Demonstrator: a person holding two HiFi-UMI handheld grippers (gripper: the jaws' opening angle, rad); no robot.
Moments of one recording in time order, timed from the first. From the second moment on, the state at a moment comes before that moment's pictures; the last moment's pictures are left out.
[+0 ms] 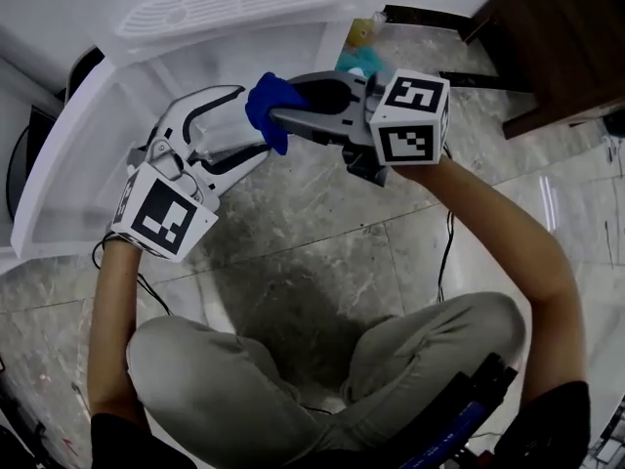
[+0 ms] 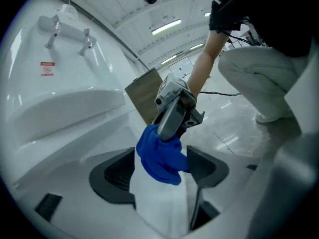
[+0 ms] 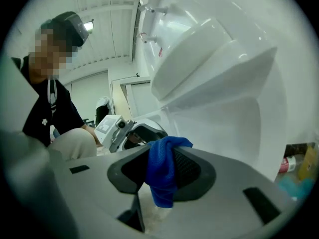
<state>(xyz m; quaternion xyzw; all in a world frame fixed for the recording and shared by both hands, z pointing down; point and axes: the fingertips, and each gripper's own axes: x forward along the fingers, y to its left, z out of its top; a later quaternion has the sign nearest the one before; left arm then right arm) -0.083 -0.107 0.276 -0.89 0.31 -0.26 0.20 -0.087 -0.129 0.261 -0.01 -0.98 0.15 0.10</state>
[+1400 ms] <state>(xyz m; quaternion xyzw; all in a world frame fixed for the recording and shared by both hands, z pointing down) -0.065 -0.167 0.377 -0.89 0.28 -0.34 0.07 -0.030 -0.138 0.296 0.12 -0.97 -0.06 0.22</state>
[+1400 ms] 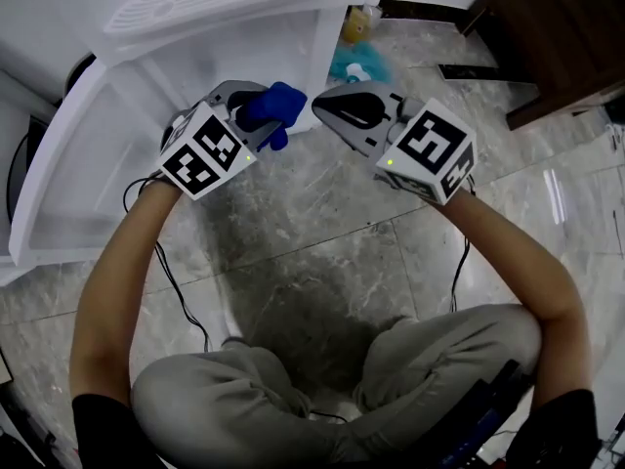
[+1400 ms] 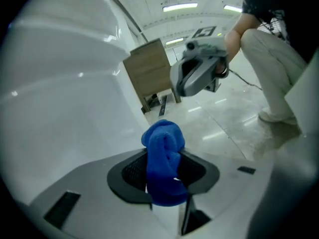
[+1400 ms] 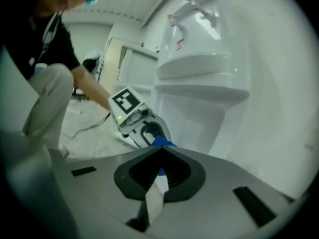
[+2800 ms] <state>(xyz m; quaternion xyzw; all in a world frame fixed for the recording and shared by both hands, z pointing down) -0.094 -0.377 0.501 -0.81 0.38 -0.44 0.03 -0.048 -0.090 0.362 0.04 -0.97 0.02 0.24</state>
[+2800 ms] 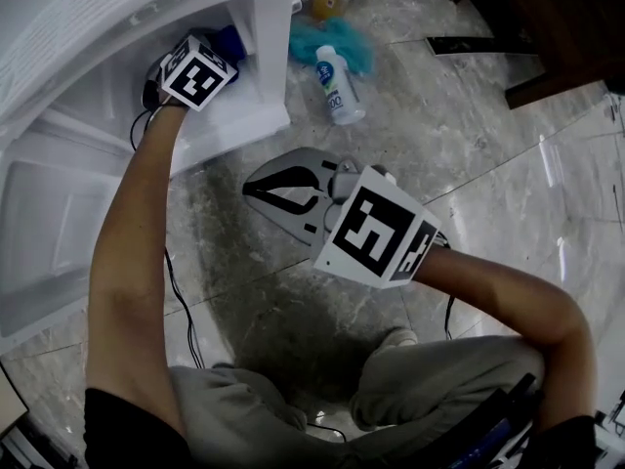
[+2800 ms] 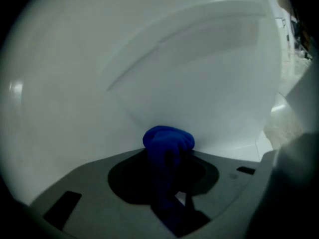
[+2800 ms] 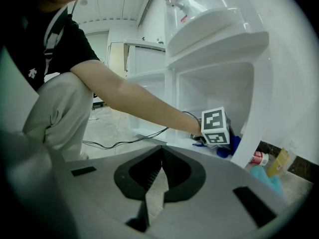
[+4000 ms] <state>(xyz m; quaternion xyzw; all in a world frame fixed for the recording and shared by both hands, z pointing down) -0.098 -0.351 0.256 -0.78 0.62 0.04 0.06 -0.044 -0.075 0.321 0.04 -0.98 0.04 0.21</state>
